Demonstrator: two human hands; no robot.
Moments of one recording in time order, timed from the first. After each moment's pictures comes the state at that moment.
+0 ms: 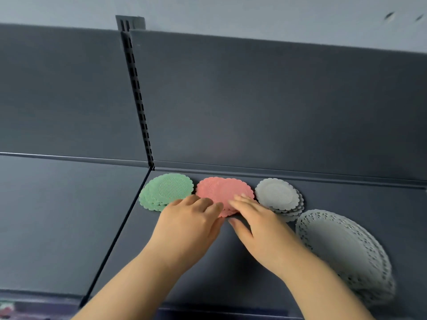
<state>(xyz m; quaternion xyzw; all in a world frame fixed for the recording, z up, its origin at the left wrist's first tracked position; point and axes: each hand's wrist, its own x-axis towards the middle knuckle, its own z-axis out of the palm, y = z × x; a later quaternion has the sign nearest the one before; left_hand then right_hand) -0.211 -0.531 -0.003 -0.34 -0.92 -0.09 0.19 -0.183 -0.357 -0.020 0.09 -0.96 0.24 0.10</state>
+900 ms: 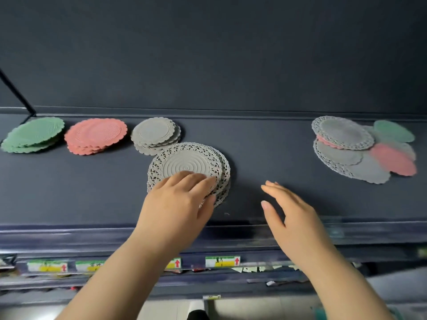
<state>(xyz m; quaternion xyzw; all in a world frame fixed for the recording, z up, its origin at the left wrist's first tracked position) -0.062 -0.279 -0.024 -0.32 -0.93 -0.12 0.15 0.007 -0.073 -0.053 -0.06 -0.94 0.28 0.15</state>
